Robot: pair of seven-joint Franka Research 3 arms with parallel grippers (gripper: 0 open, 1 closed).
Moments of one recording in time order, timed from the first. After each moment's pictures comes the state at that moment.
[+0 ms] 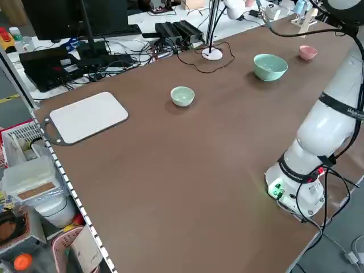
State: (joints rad) left arm 0.02 0.08 -0.10 -1.39 0.00 1.50 -0.11; right arm 0.15 0.13 -0.16 -1.78 0.45 1.69 0.00
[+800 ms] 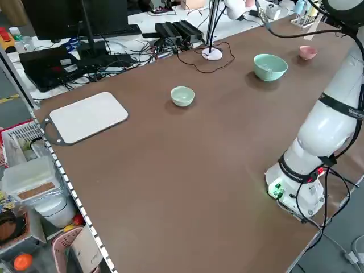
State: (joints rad) left arm 0.05 0.08 -0.10 -1.39 0.00 1.50 -0.11; right arm -0.09 0.13 -0.17 -1.91 0.59 1.71 -0.38
